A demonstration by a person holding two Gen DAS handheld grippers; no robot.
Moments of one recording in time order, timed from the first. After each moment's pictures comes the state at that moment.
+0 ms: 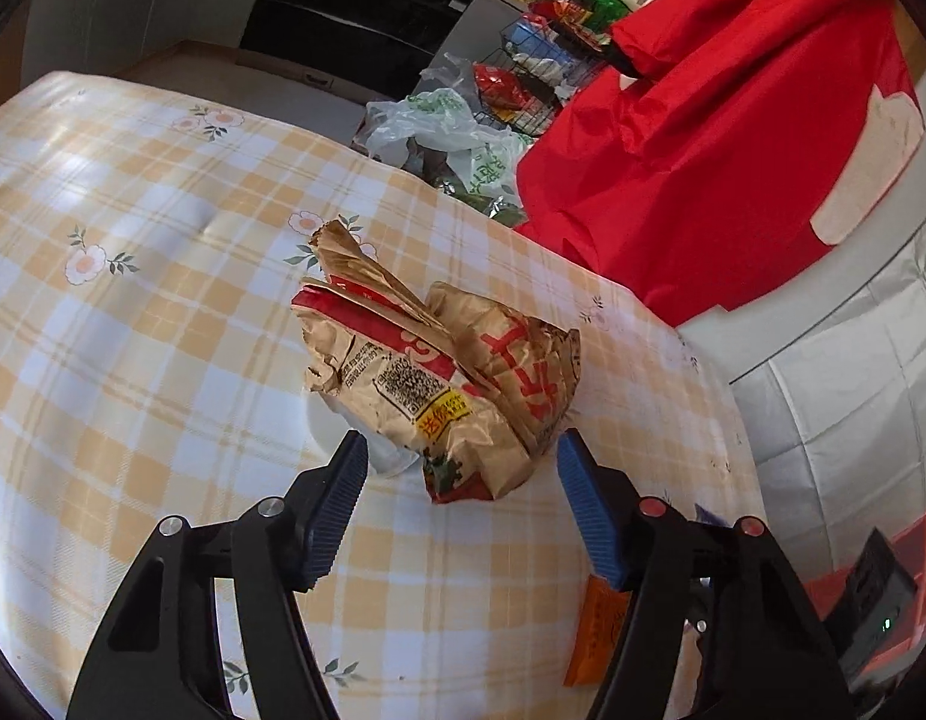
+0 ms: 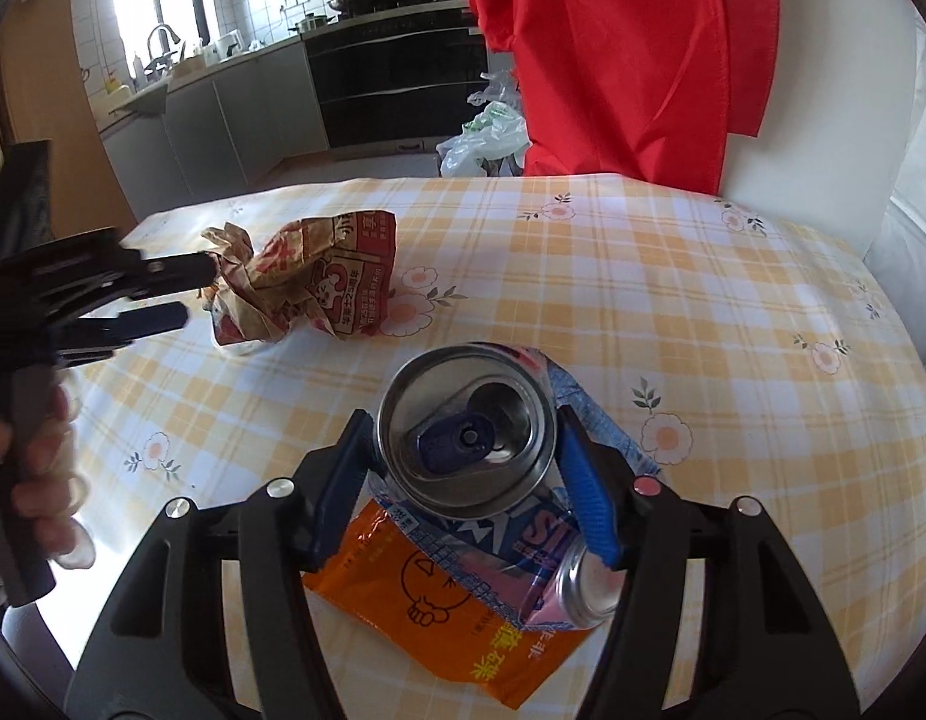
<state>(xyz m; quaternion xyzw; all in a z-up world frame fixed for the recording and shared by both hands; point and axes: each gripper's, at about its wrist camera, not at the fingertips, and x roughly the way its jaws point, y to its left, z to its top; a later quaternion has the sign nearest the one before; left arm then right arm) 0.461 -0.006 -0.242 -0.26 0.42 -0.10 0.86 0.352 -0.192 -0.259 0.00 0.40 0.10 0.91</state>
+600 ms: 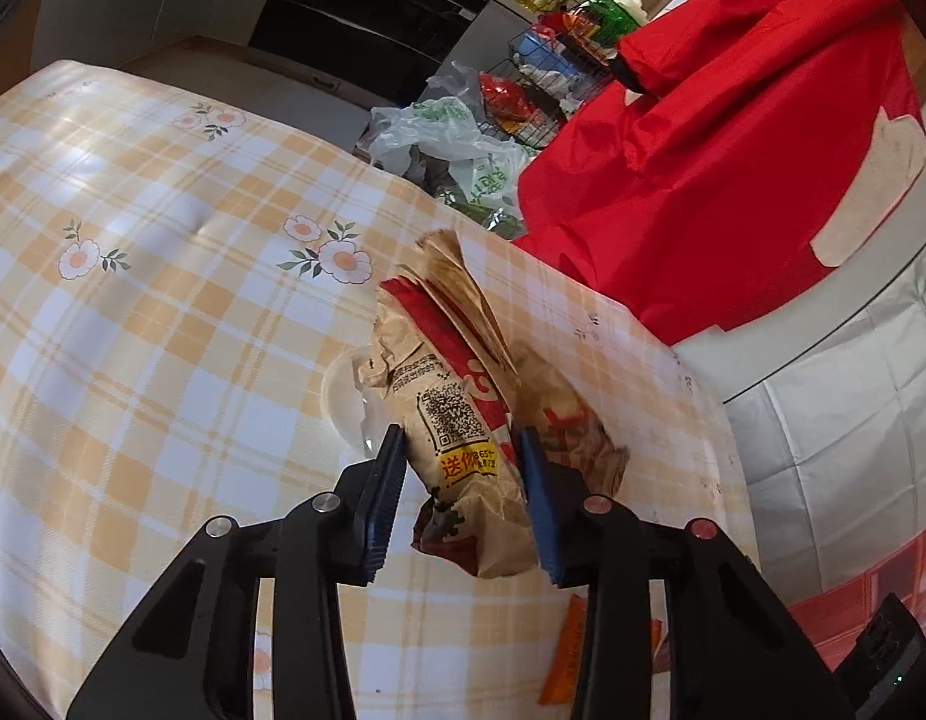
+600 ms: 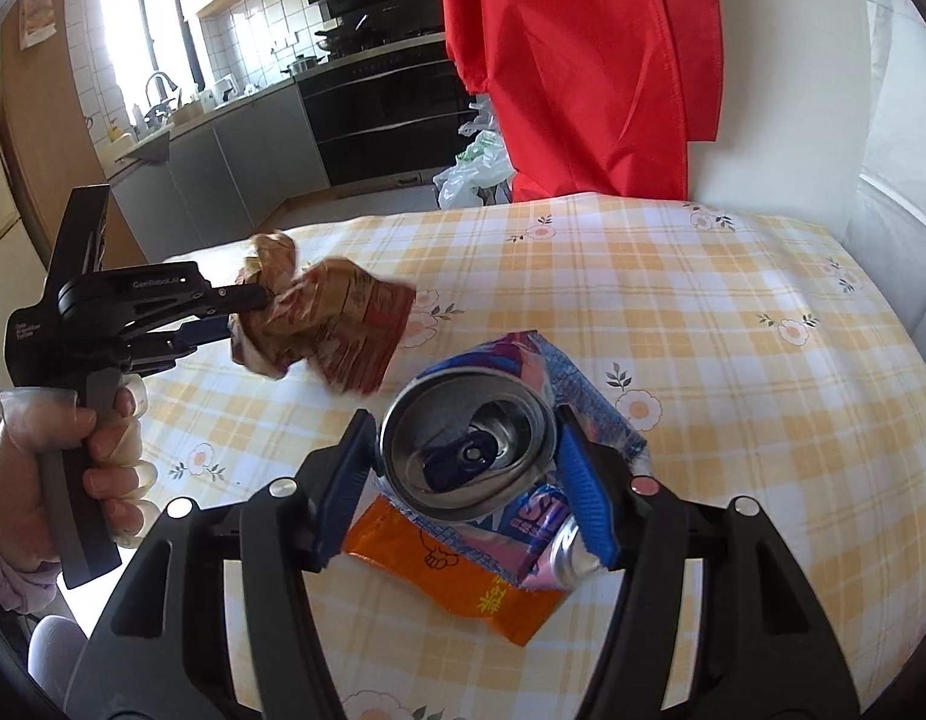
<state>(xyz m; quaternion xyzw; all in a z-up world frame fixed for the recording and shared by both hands) 0.456 -0.006 -0.235 -0.27 0.41 -0.11 0.86 0.305 -0.207 -0.233 0.05 0.37 0.10 0.92</state>
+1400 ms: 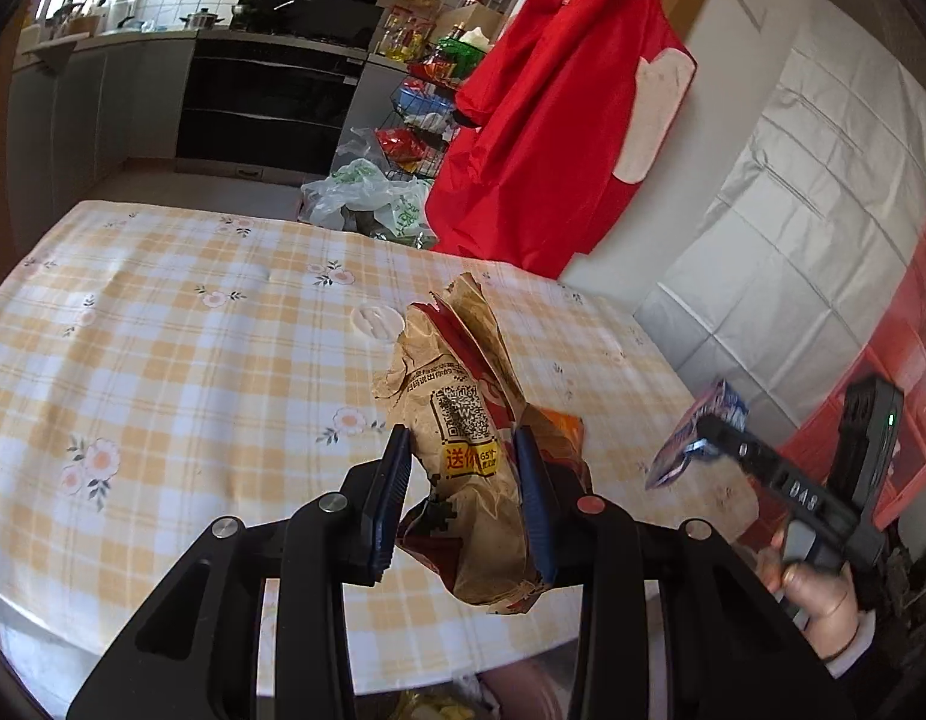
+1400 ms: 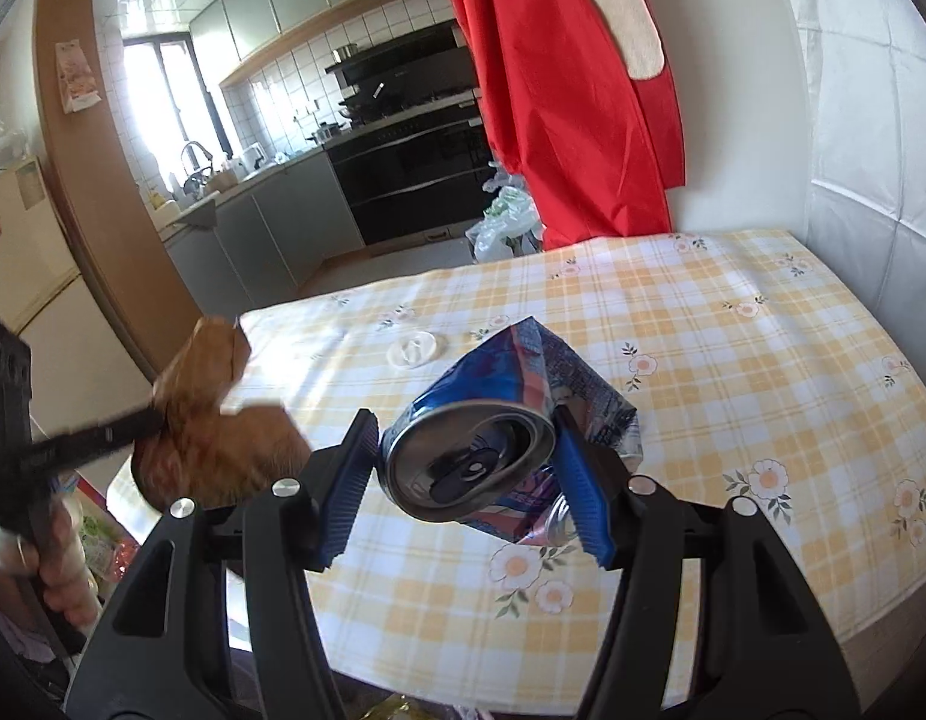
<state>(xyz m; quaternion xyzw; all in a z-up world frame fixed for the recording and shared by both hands) 0.201 0.040 -0.128 -0.14 0.34 -0.19 0.91 0.153 -0.192 -0.148 0.11 0.31 0.12 0.94</state>
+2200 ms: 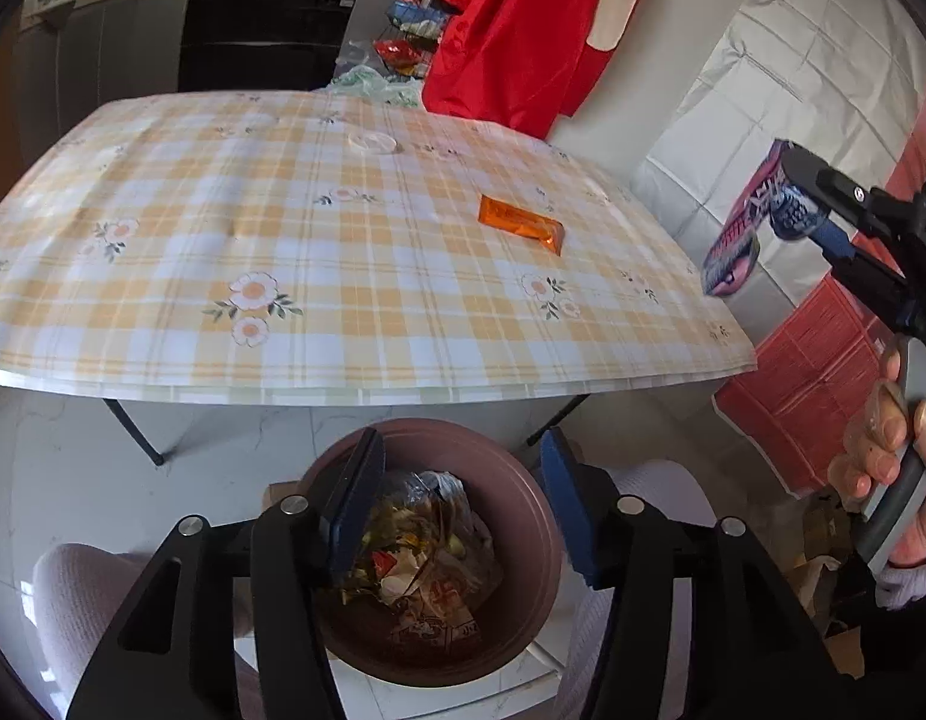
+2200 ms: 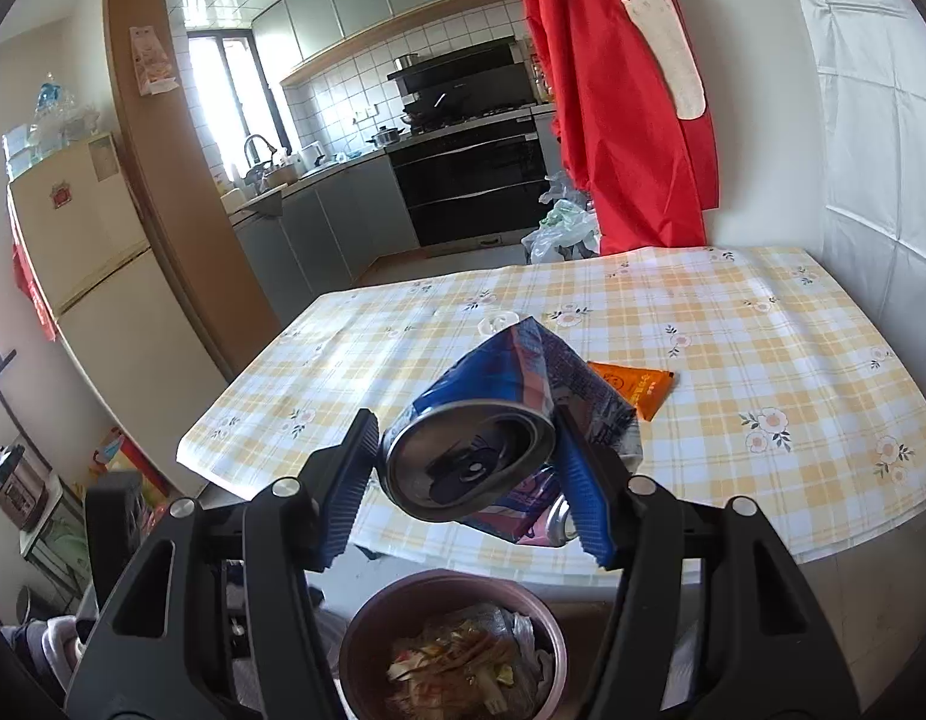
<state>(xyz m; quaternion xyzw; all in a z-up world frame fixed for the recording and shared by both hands) 0.057 0.014 -0.201 -0.11 0.42 -0.18 0.88 0.026 -0.157 -0.110 0.09 0.29 0.17 0.94</state>
